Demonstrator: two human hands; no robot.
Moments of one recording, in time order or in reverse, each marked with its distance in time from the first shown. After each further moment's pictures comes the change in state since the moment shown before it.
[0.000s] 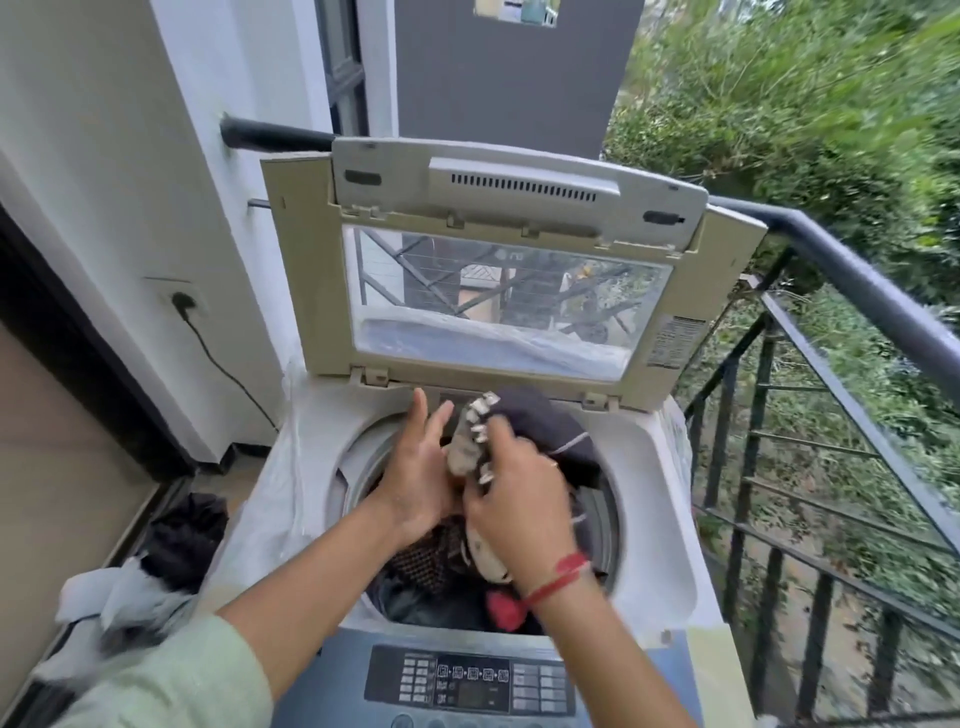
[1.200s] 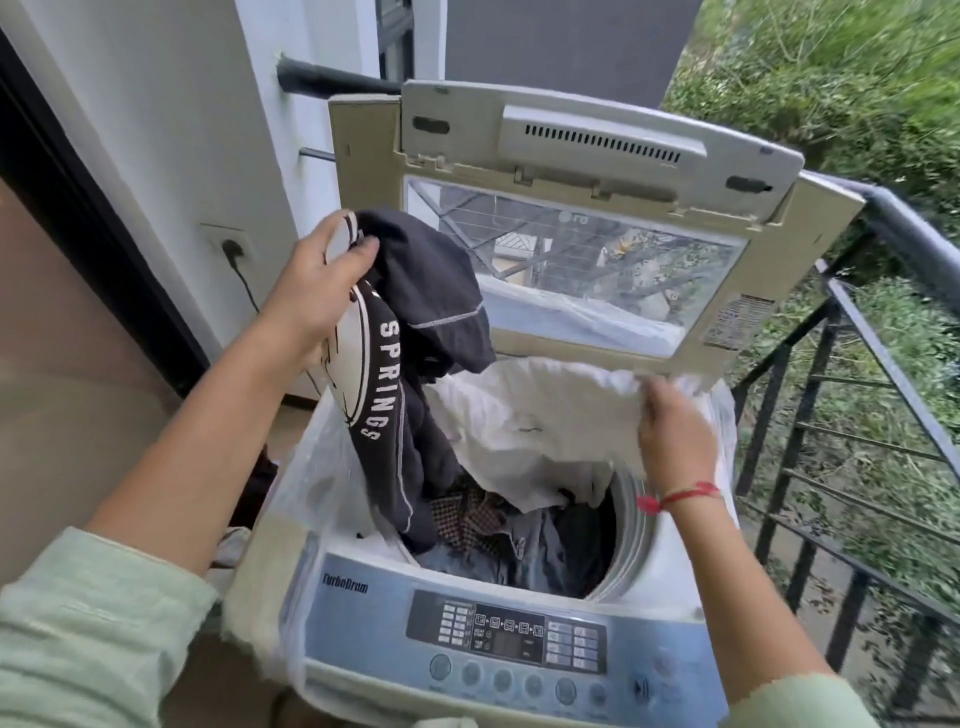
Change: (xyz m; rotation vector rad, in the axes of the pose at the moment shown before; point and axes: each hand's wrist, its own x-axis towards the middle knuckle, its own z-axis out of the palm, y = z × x) left_hand -0.053 0.141 -0.026 0.546 0.368 0.658; right_hand 0.044 0.119 0.000 -0.193 0.103 0.035
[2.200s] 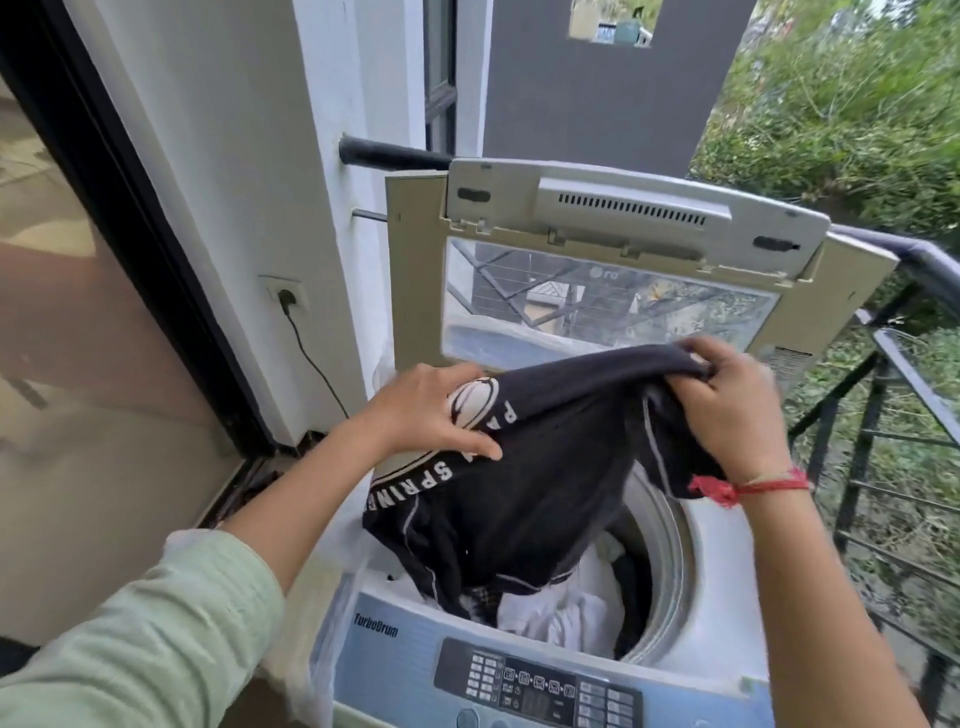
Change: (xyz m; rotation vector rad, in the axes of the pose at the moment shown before) left_hand -0.006 -0.051 0.007 1.047 -0.512 0.175; right_hand 0.041 -0.049 -0.089 0.471 0.138 0.030
